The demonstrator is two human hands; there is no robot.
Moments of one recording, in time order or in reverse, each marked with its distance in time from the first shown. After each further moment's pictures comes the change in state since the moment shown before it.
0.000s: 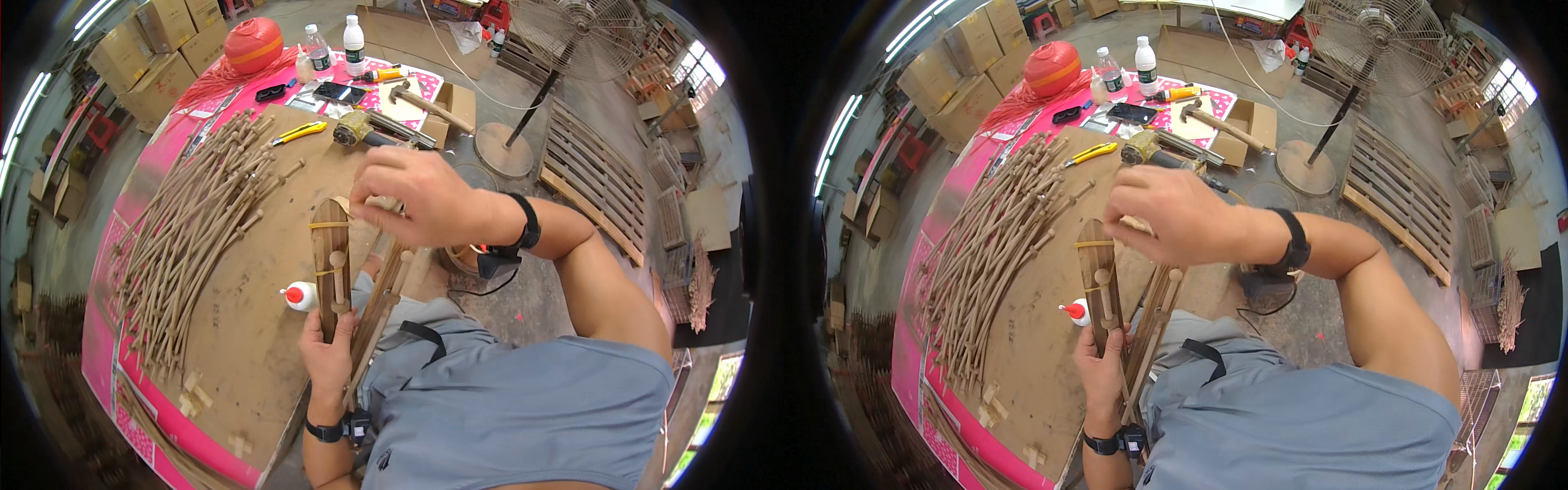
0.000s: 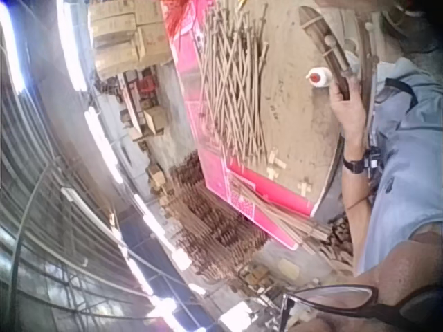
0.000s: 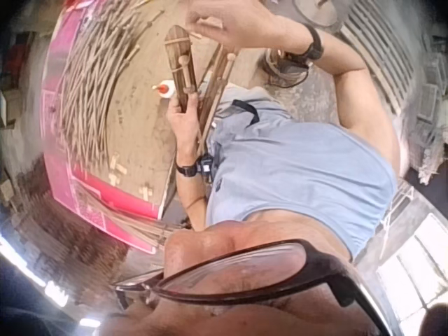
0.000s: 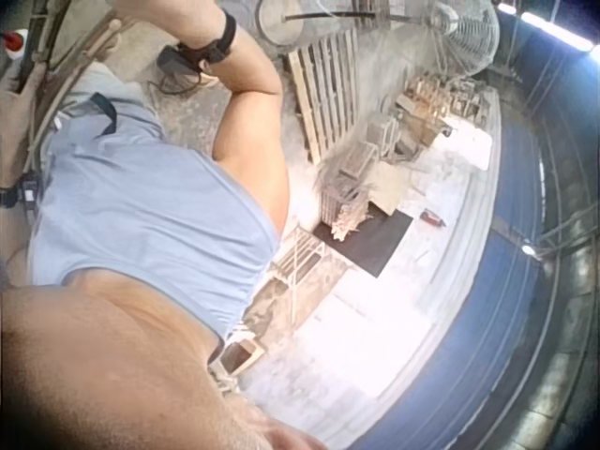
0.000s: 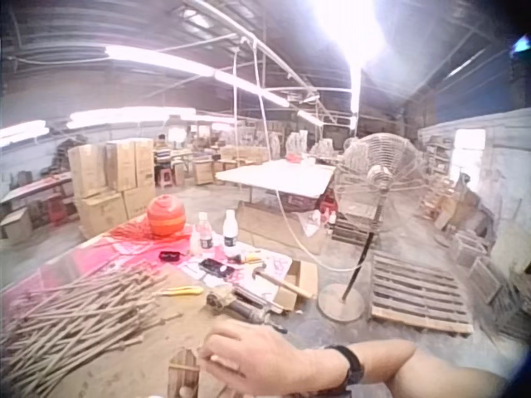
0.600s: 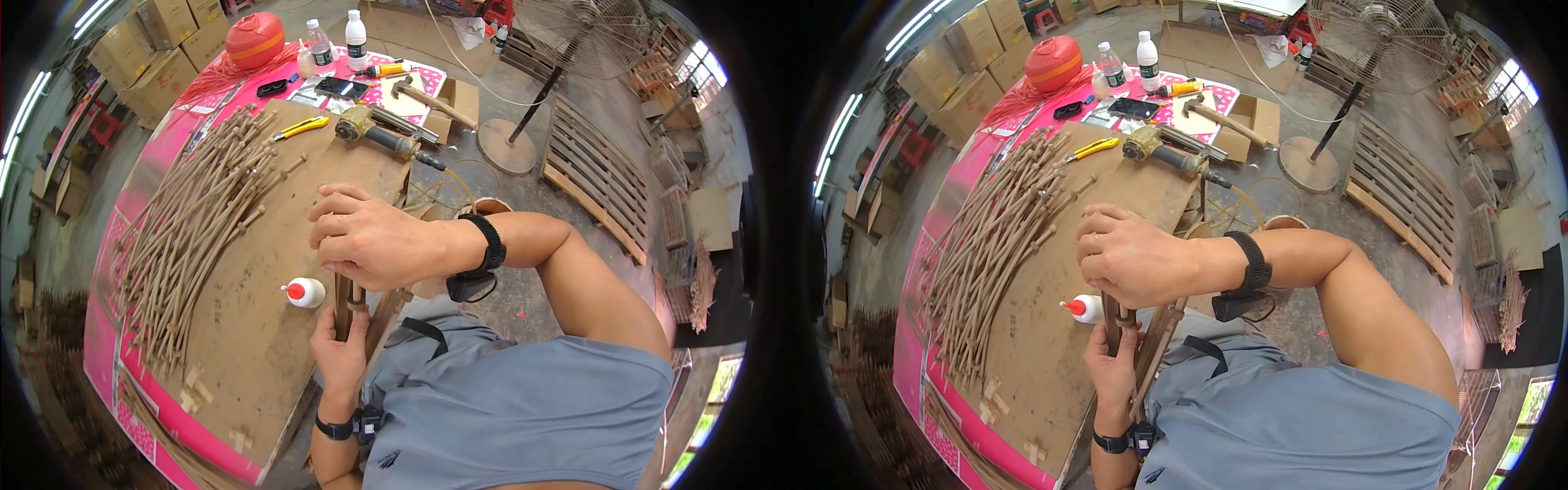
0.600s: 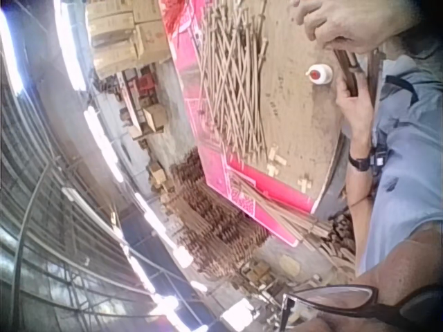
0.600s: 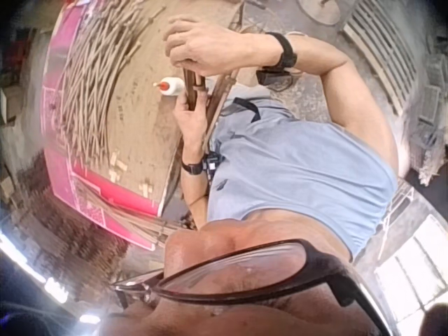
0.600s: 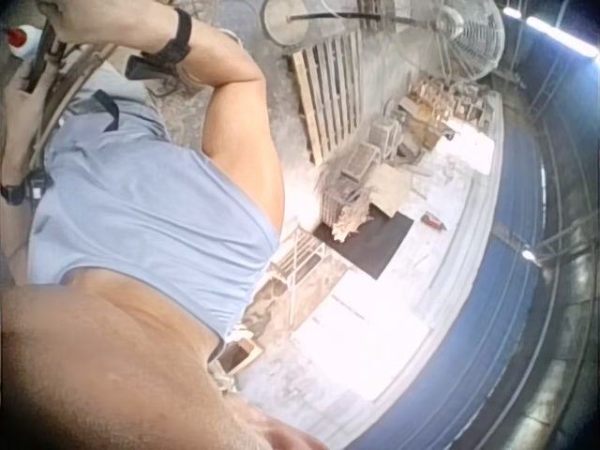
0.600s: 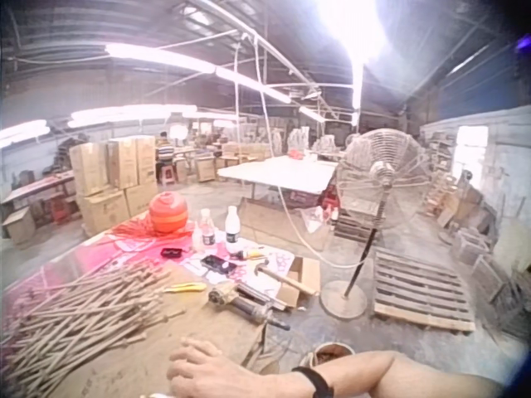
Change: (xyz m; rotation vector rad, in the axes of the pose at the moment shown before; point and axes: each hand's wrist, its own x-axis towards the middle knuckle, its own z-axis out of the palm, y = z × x) left_hand -0.009 0.002 0.014 0.079 0.038 0.019; right_hand -0.002 -0.014 0.065 0.059 -0.163 -0.171
